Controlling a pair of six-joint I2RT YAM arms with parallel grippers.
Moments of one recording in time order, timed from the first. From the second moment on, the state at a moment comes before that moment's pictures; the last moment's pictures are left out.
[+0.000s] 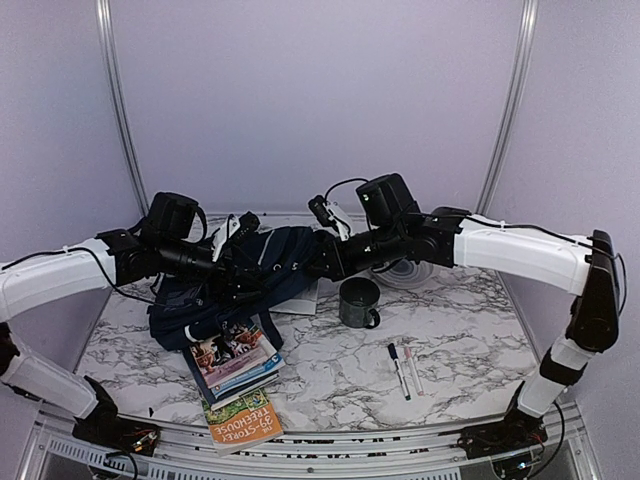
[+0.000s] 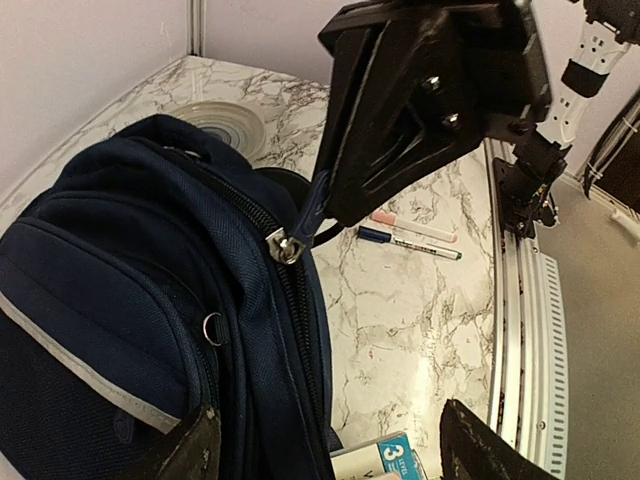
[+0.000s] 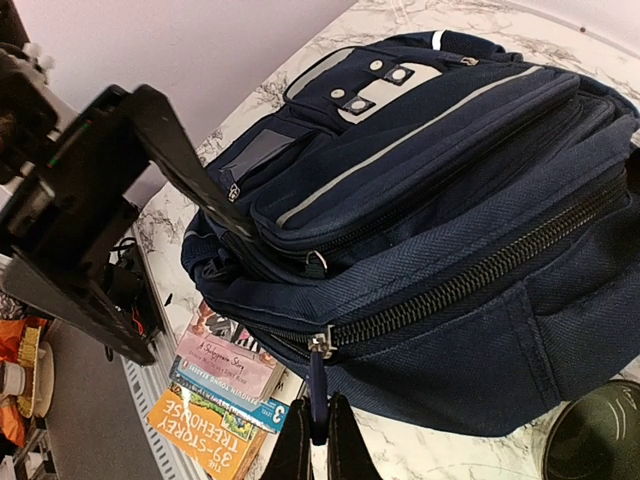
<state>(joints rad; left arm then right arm) -0.63 1.31 0.98 -0.27 0.64 0.19 0.86 1.64 1.39 -0.35 -0.37 0.33</state>
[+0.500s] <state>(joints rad) -0.72 1.50 1.14 -0.28 0.40 0.26 0.86 1.64 1.39 -0.35 -0.36 0.33</state>
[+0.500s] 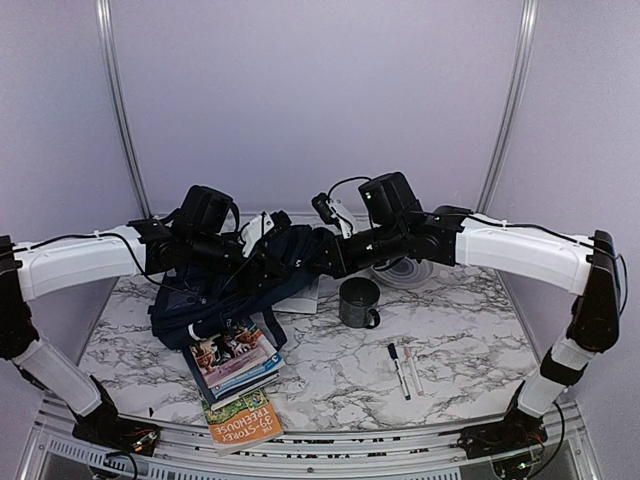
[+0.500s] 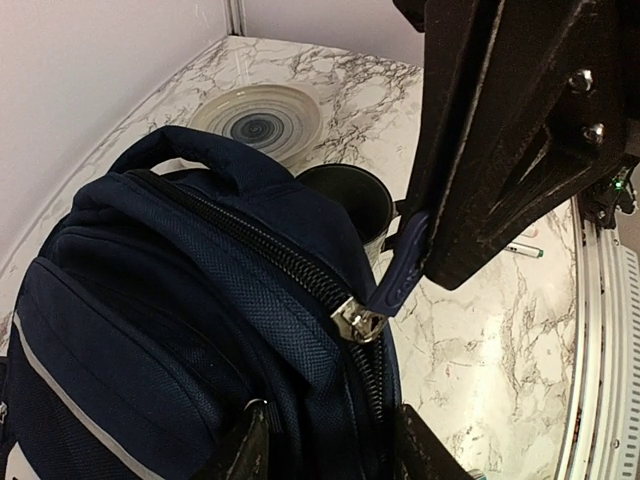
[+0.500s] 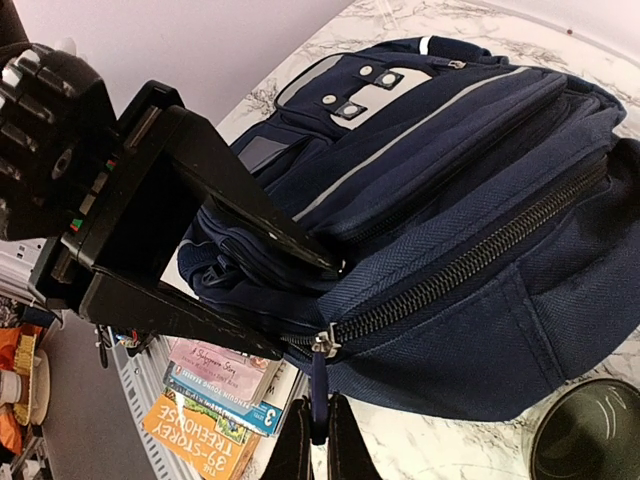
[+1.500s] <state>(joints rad) -0.73 1.46 1.18 -0.46 0.20 0.29 0.86 1.64 1.39 -0.33 -0.35 0.32</state>
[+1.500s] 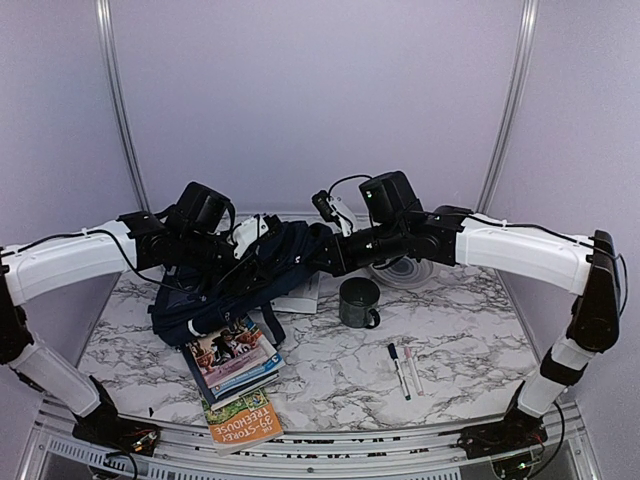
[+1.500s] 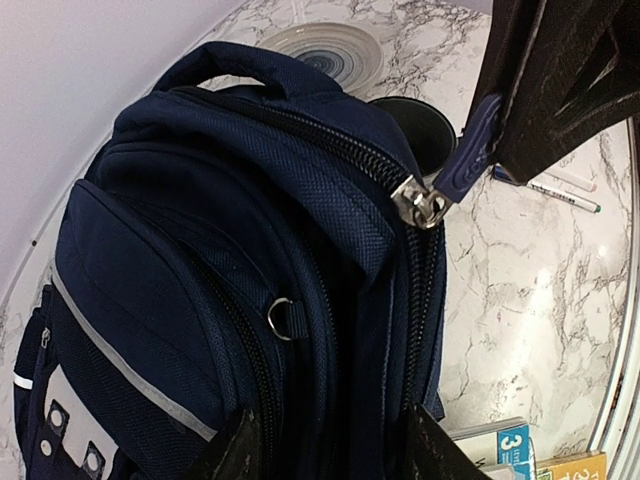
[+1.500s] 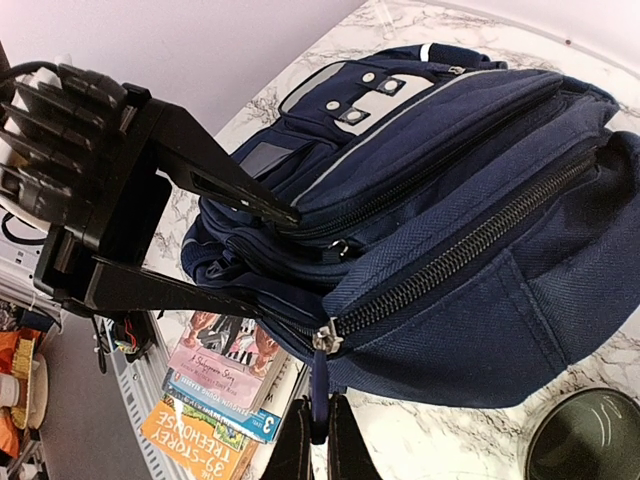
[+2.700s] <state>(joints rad) -0.80 0.98 0.83 -0.35 0.08 0.58 0.68 1.64 1.41 -0.35 -0.67 0.32</state>
